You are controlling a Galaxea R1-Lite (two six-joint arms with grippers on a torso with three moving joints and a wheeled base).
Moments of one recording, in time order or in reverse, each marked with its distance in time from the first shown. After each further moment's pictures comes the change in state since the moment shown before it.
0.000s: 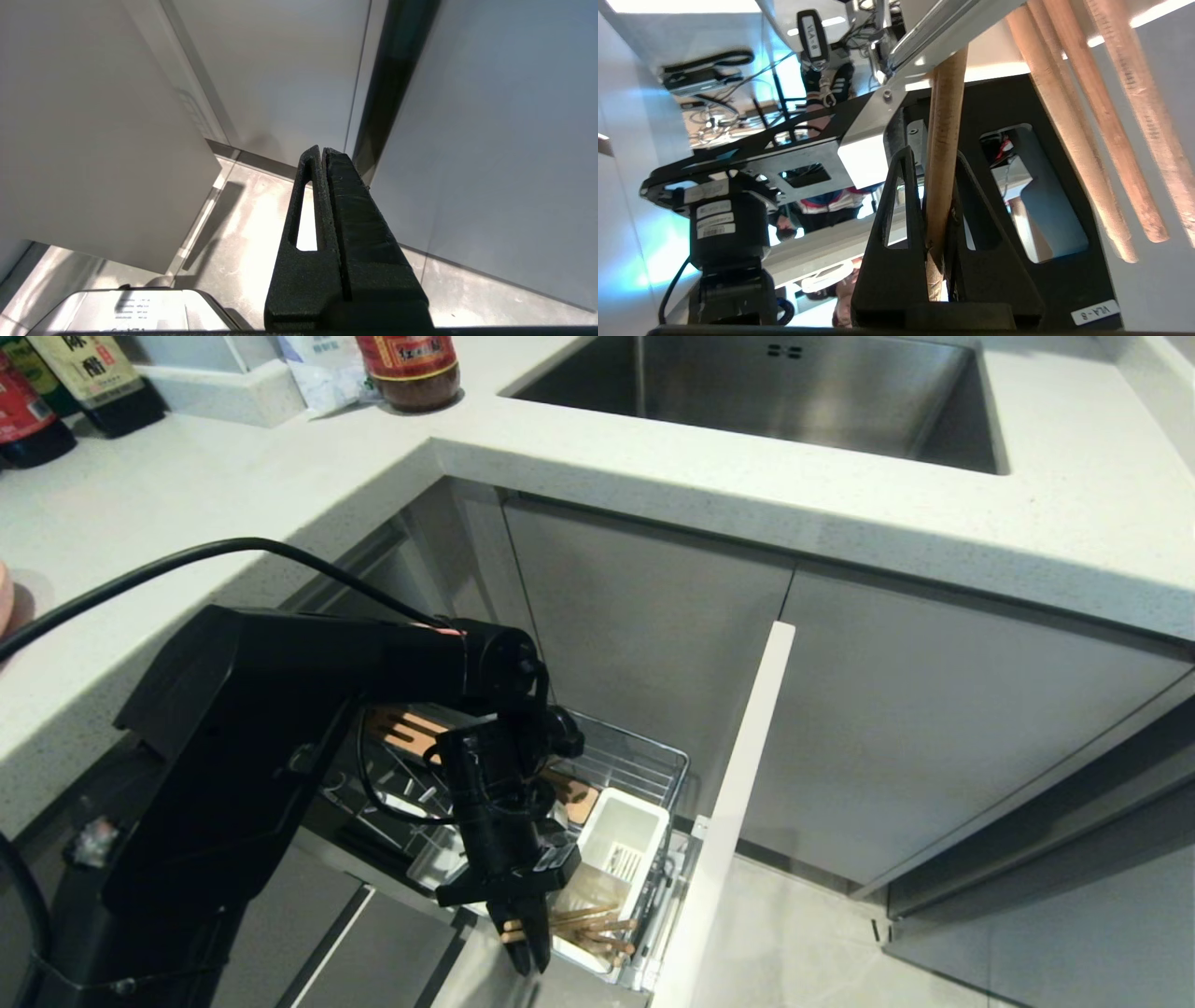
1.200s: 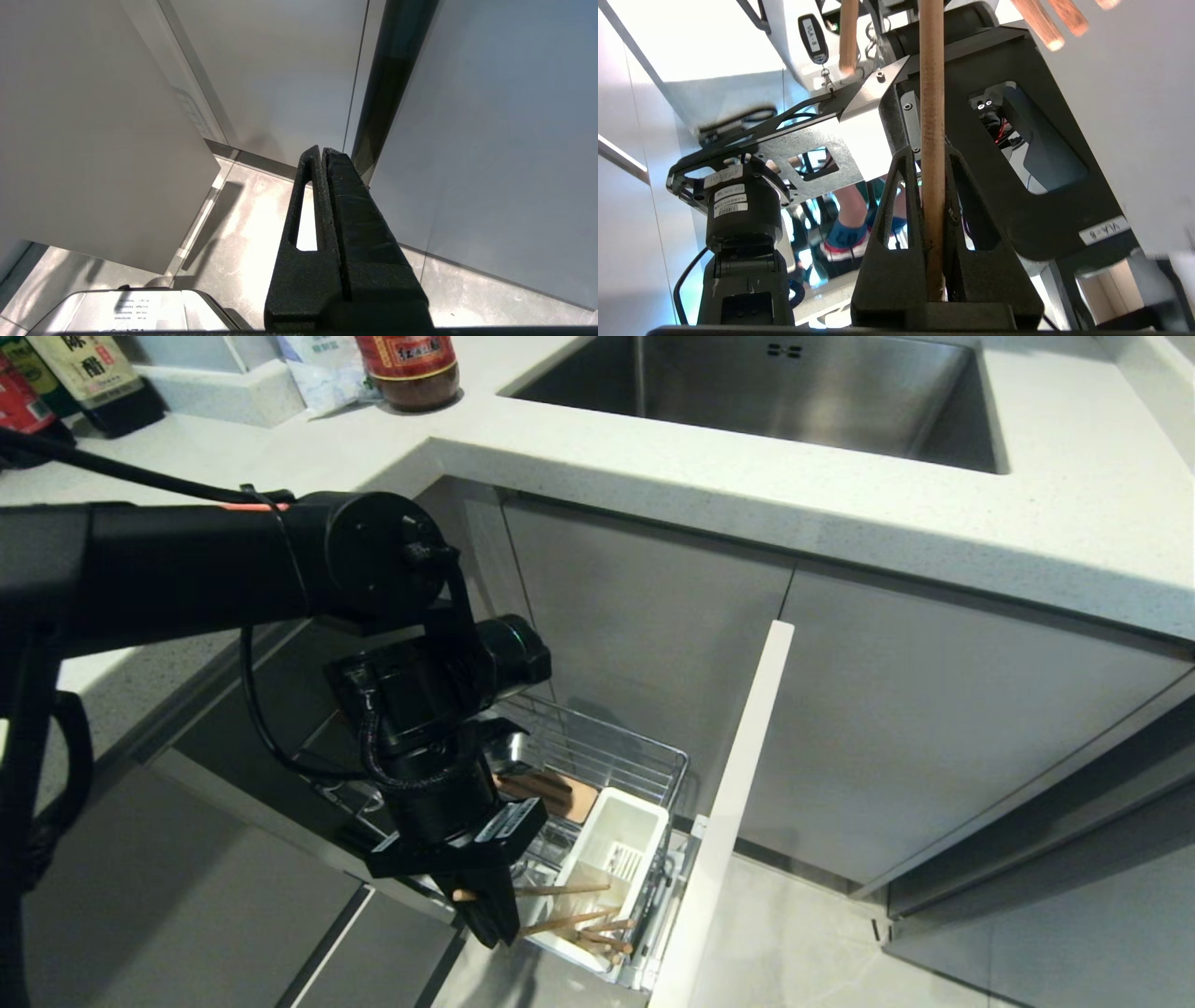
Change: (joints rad) left arm -0.061 -0.284 0.004 0.045 0.049 -0.010; right arm 0.000 0.000 0.000 0.000 0.000 0.000
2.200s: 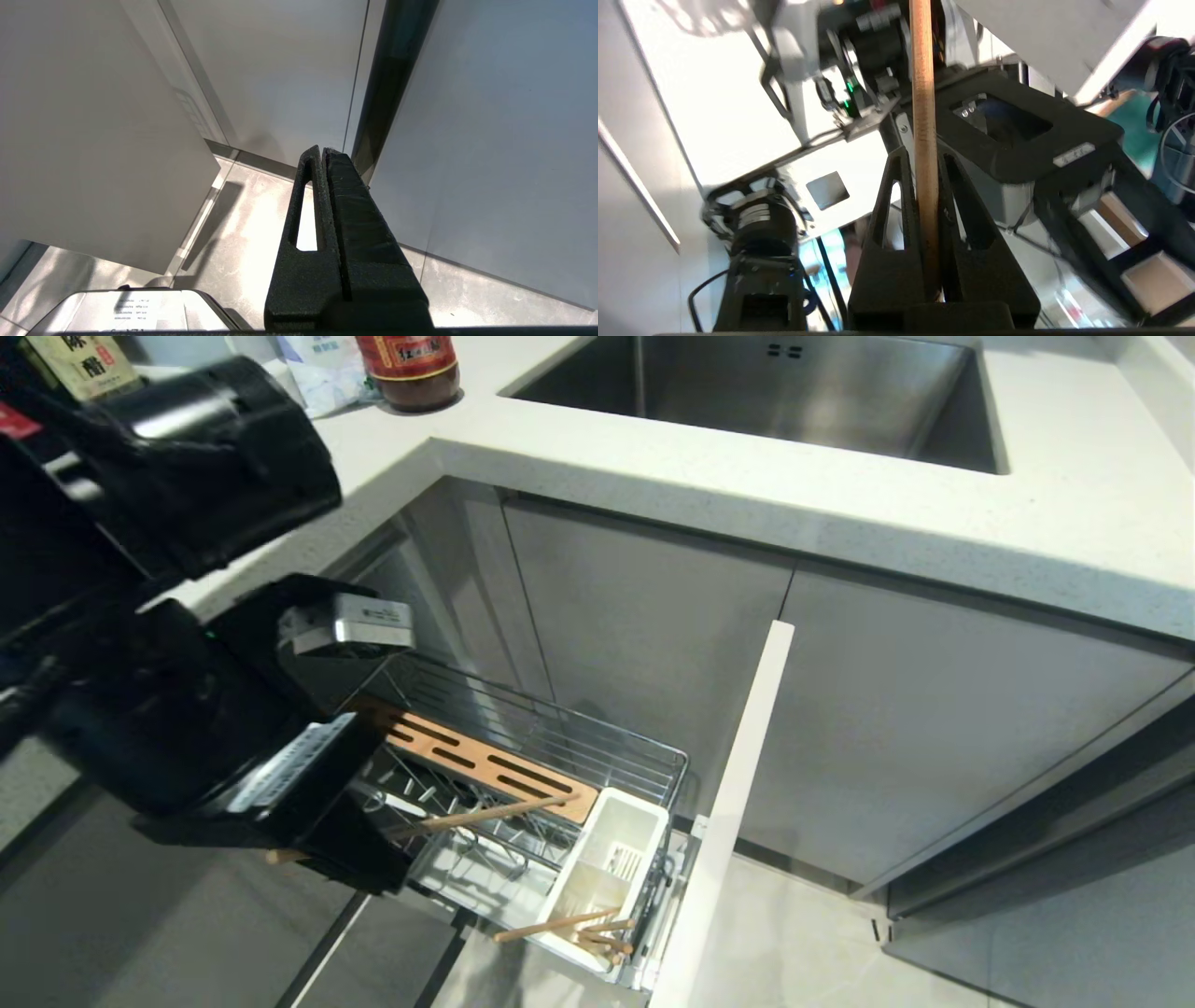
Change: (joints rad) left arm -0.098 -0.381 -0.041 0.000 0.182 -0.080; right arm 0.000 0.000 0.000 0.000 0.000 0.000
